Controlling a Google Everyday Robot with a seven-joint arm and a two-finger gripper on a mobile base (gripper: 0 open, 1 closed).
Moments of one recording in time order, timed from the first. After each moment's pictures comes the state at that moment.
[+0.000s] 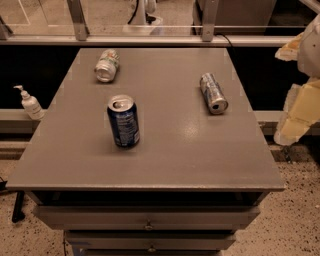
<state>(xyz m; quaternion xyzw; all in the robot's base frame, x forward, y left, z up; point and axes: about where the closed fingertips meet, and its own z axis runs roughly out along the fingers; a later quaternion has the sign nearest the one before) 0.438 -0.213 0.988 -0.60 0.78 -0.05 0.18</state>
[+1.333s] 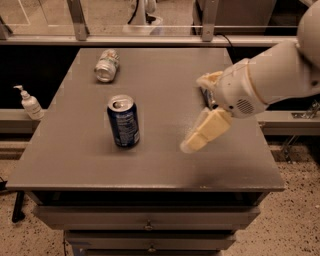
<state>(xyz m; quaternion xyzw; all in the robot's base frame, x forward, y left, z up) 0.476 -0.073 0.915 -0.58 0.72 0.16 0.34</state>
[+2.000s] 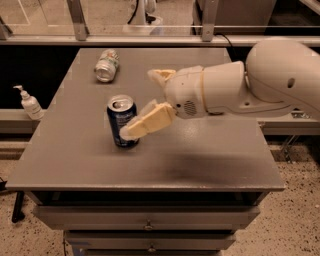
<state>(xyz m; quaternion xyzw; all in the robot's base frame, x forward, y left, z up) 0.490 0.047 0.937 -0.53 0.63 0.33 0.47</state>
